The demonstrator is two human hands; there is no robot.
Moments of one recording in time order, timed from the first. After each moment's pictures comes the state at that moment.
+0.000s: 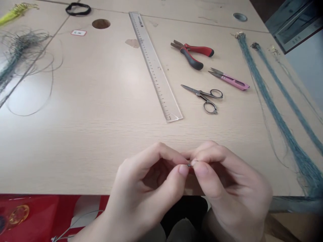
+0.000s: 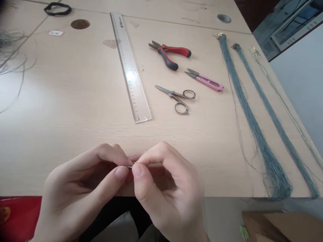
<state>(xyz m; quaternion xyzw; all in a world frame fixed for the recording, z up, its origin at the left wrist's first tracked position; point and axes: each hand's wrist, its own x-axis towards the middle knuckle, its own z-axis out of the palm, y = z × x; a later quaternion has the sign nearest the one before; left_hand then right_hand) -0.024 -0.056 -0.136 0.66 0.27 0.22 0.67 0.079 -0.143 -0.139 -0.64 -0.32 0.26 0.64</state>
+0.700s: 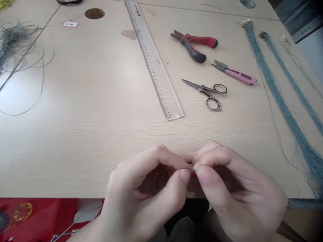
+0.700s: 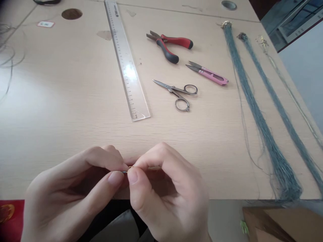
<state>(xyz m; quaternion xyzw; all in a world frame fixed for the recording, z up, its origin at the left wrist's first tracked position) -0.023 -0.057 -0.135 0.68 0.26 0.23 0.64 0.076 -0.142 -0.130 -0.64 -0.28 0.31 0.65</state>
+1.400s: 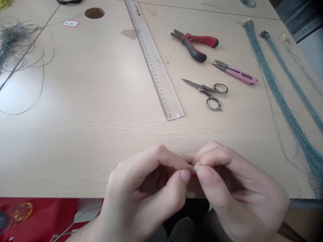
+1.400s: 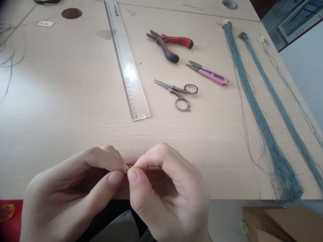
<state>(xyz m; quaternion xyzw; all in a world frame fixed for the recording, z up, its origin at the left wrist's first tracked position) -0.023 -0.055 -0.134 0.71 0.28 0.23 0.60 0.075 -0.141 -0.128 -0.64 -0.27 0.30 0.65</state>
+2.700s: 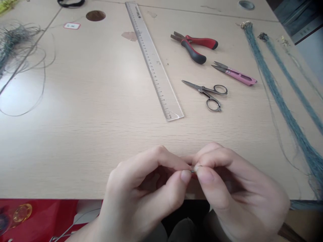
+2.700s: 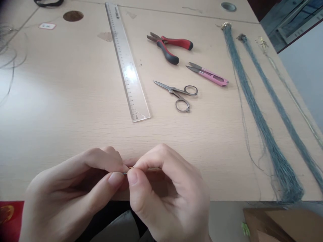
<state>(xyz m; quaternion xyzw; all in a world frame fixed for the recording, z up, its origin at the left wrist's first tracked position) -0.016 -0.062 -0.133 0.65 0.33 0.28 0.63 0.080 -0.142 -0.125 -0.65 -0.27 0.33 0.63</state>
